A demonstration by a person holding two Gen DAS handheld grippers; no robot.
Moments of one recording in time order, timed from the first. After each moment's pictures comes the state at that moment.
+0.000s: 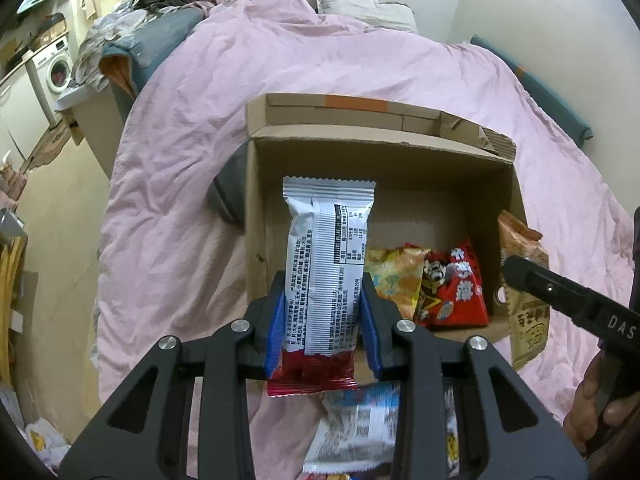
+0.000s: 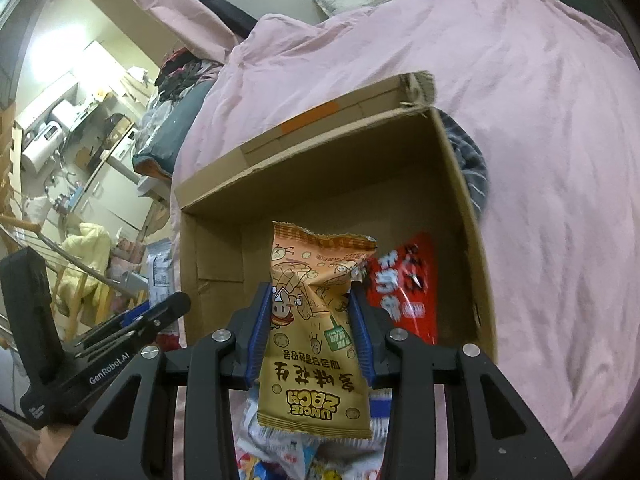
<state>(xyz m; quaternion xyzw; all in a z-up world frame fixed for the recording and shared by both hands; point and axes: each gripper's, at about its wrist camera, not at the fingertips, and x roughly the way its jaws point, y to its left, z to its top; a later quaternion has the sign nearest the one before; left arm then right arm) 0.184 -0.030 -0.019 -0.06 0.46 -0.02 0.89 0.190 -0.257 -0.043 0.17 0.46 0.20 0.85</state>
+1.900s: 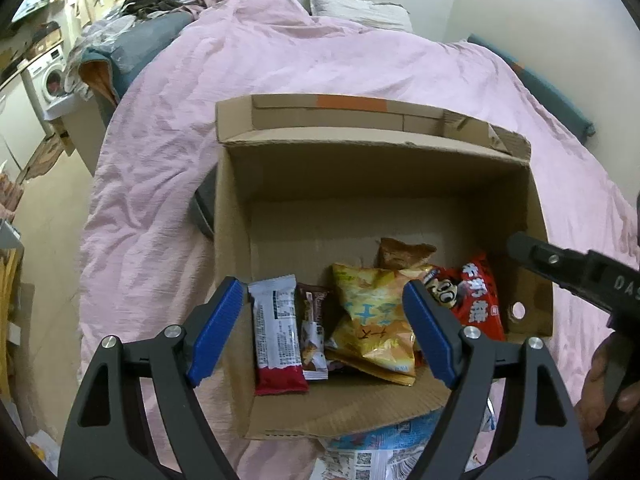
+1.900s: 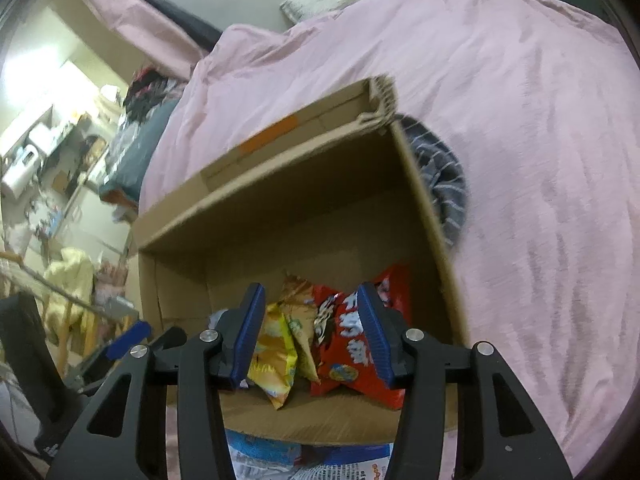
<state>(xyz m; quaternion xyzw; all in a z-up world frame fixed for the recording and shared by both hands) 0.208 -0.033 -0.037 -0.06 0.45 -0.02 0.89 0.222 -0.278 -0.055 0.21 0.45 0.15 0.85</state>
